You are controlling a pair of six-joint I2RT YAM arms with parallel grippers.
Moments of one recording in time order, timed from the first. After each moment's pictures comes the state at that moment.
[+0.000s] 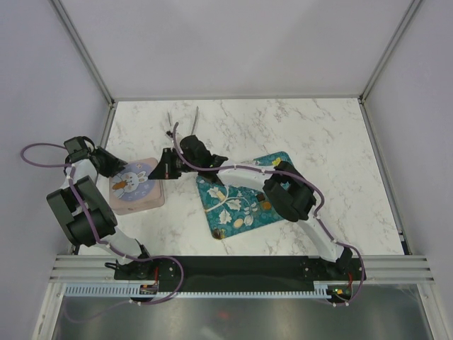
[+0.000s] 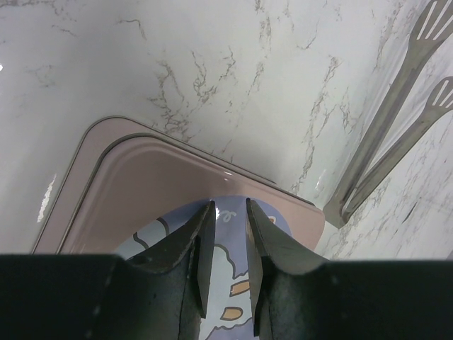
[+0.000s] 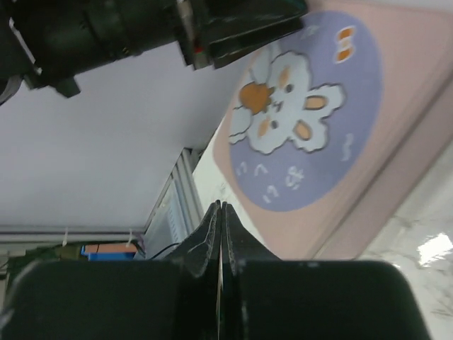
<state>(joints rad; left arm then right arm) 0.54 1.62 1.00 -0.33 0.37 -0.50 0.96 2.31 1.77 0.27 -0.41 0.91</state>
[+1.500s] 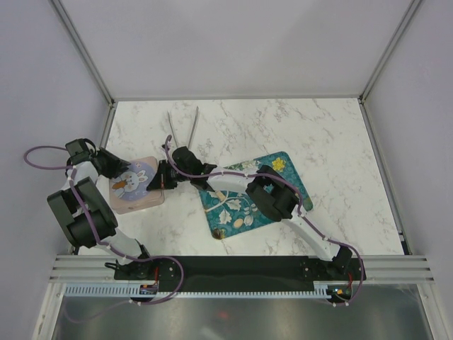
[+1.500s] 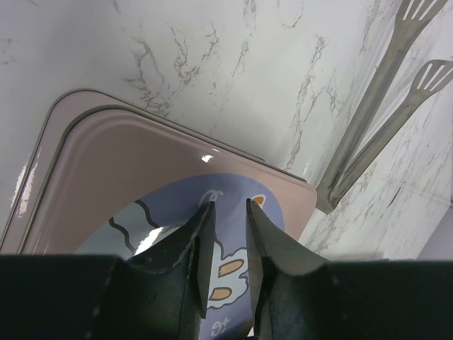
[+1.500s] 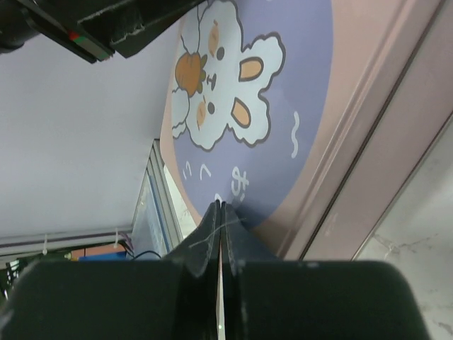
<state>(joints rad) 0.54 1.60 0.97 -0.31 0.44 -0.52 1.00 2.53 1.94 0.24 -0.43 0.97</state>
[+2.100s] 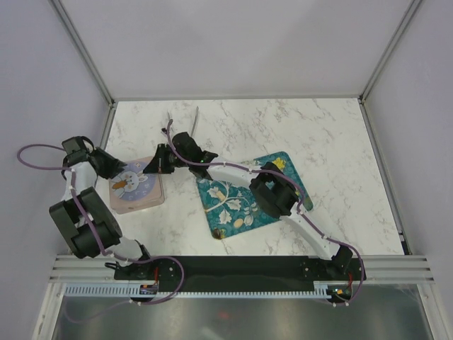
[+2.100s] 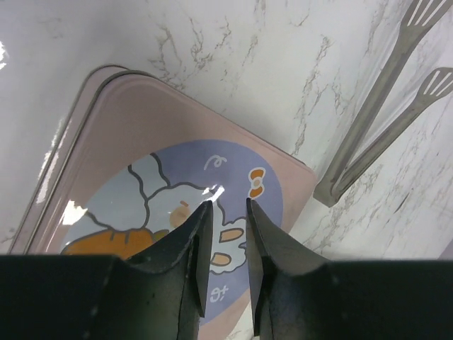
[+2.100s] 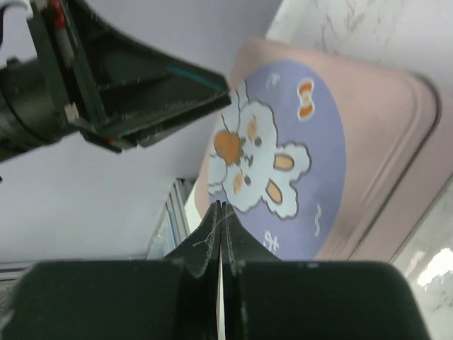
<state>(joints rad) 0.54 1.52 0.99 -0.42 0.37 -0.52 0.96 2.56 2.10 0.16 -0.42 0.96</state>
